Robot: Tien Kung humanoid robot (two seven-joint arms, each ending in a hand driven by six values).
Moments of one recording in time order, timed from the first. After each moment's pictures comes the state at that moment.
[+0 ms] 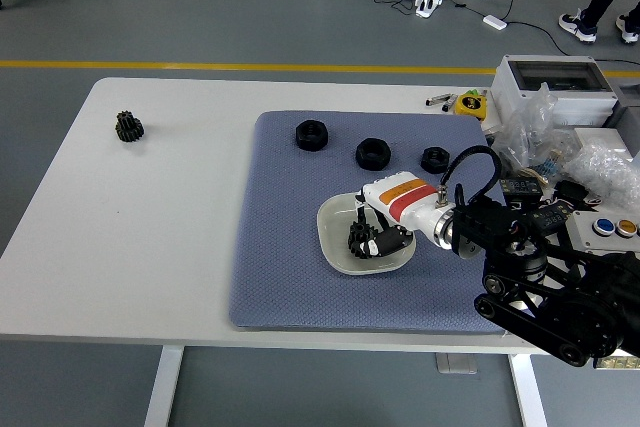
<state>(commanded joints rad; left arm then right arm) -0.15 0.14 -0.33 -0.25 0.97 0.09 0.18 0.86 -0.26 0.33 1.15 -1.87 -0.11 -0.18</state>
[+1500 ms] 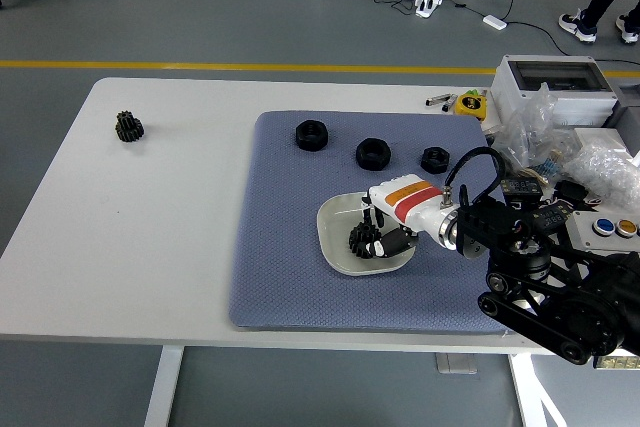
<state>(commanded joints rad) -0.15 0.14 -0.32 -0.25 0.97 0.09 0.18 0.85 -0.25 0.33 1.12 -1.86 -0.10 -0.16</state>
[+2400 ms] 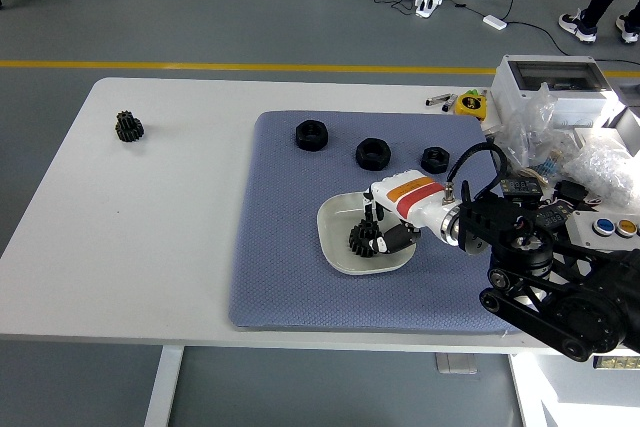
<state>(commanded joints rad) -0.15 0.14 -0.33 -0.25 0.98 0.09 0.18 0.86 -0.26 0.35 1.11 -1.88 -0.08 -0.16</state>
